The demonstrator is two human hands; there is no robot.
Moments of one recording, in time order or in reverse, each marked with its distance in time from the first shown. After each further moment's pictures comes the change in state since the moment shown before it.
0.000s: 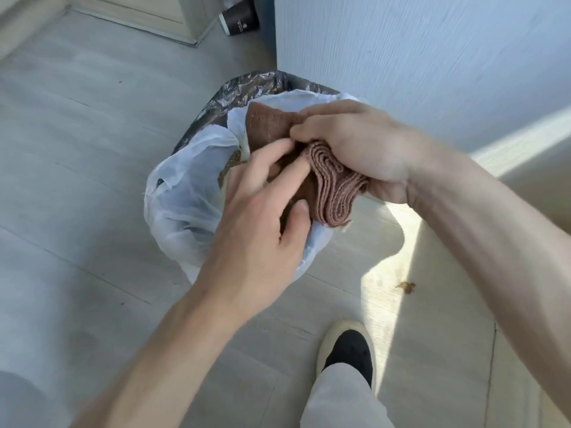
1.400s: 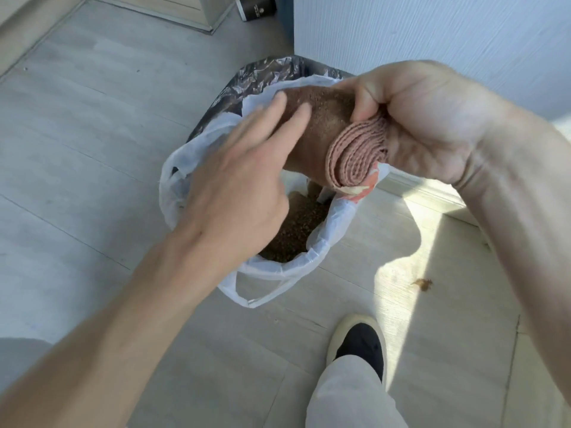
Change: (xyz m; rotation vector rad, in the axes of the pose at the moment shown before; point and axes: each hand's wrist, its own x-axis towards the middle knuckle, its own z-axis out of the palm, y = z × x) left_hand 0.030 -0.002 -0.037 0.376 -0.075 -0.024; right_hand 0.013 -0.003 -0.022 0.381 -0.101 0.049
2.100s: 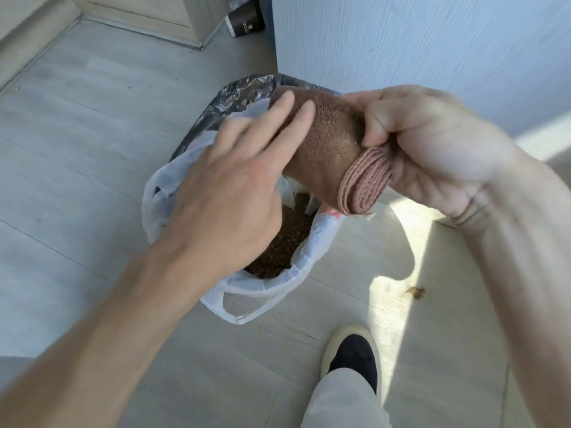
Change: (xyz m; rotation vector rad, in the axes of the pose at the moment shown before) left_hand 0.016 0.002 0.005 0.089 -0.030 0.119; right_hand -0.014 0.012 -0.028 0.008 -0.003 -0.150
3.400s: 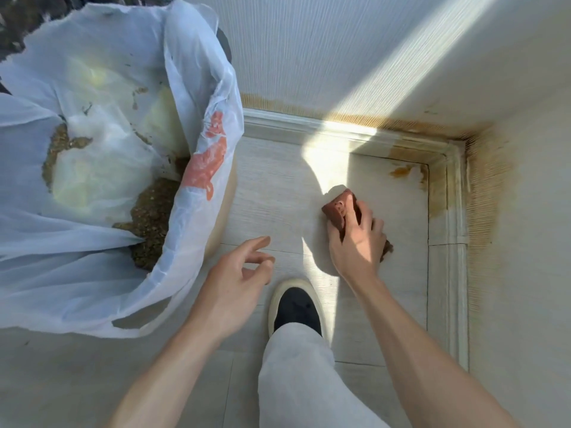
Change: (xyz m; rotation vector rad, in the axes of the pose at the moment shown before) left_hand -0.065 0.057 0.172 -0.862 -0.620 -0.580; right_hand -0.089 0.305 -0.144 -1.245 0.946 0.357
